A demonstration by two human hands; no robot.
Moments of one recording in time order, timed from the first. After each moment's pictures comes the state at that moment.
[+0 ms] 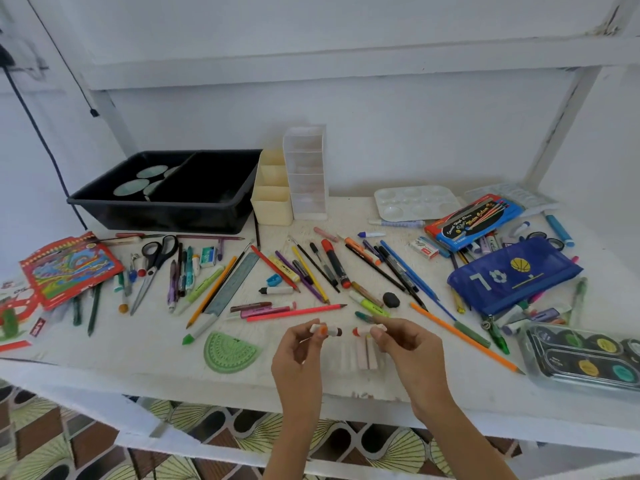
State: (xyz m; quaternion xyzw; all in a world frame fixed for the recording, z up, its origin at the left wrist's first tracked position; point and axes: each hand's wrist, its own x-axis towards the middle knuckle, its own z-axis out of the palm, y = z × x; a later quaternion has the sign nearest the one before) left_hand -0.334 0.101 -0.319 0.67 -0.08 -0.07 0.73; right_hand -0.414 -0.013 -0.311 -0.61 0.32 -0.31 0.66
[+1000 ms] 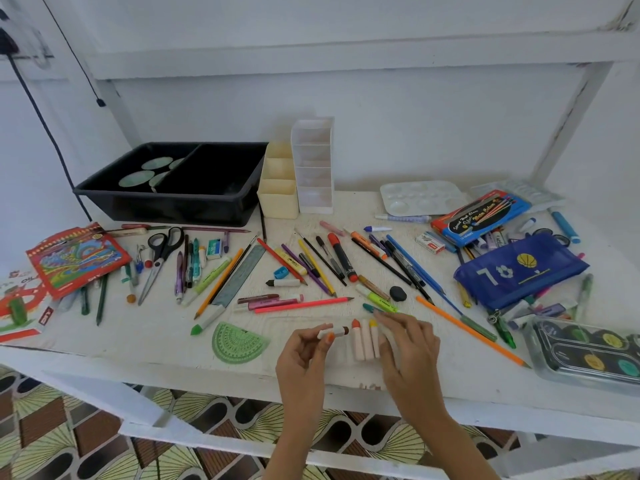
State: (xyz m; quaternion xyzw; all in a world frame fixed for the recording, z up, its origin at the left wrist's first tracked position) left_hand -0.335 0.116 -0.332 0.65 -0.11 -0.09 0.75; right_hand -0.414 -0.005 -0.350 -0.88 0.24 -0.35 0.23
